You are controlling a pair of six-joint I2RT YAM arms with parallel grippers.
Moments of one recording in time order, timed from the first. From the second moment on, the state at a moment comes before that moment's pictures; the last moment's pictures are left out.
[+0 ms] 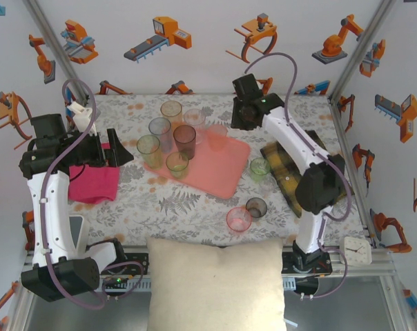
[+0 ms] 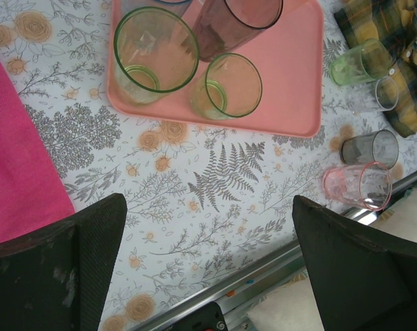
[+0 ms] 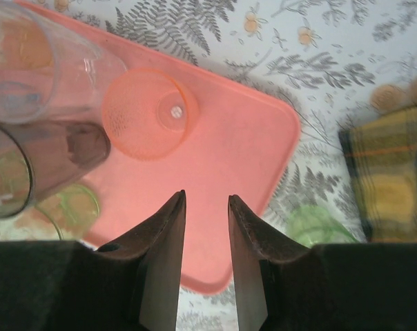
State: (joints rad) left arm 0.19 1.11 1.33 -1.06 0.66 0.15; right arm 0.49 1.85 1.82 -0.87 0.15 0.48
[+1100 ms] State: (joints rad) left arm 0.19 1.14 1.33 -1.06 0.68 0.15; right arm 0.37 1.31 1.10 -0.88 0.20 0.60
